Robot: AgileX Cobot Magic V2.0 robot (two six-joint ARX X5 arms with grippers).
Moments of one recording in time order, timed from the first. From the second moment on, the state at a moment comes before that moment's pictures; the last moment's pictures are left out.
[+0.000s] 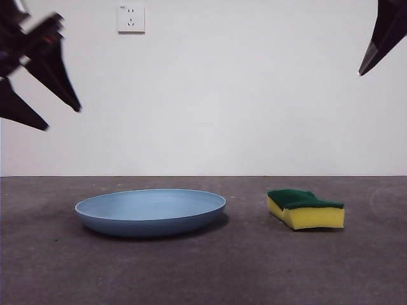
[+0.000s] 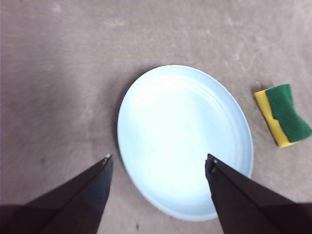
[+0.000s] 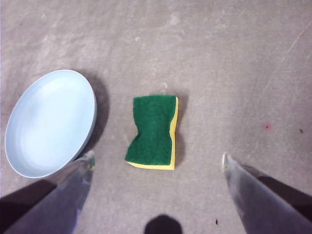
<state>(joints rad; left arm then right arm) -0.14 1.31 0.93 -0.44 0.39 -0.17 0.05 1.05 0.88 -0.61 -0.37 0.10</state>
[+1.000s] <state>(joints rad) -0.23 1.76 1.02 -0.32 0.26 -0.14 0.05 1.05 0.88 -0.61 -0.37 0.11</state>
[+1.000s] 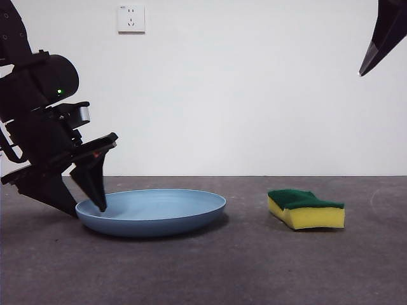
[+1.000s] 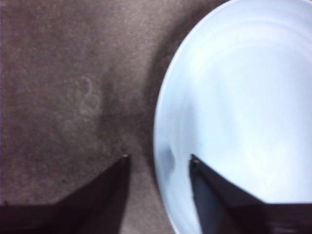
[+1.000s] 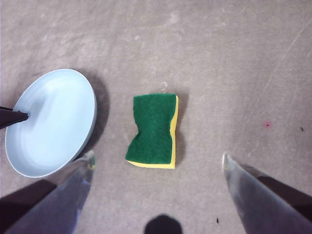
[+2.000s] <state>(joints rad) -0.23 1.21 1.05 -0.52 0.21 -0.08 0.40 1.60 1.17 -0.61 -0.02 0.01</state>
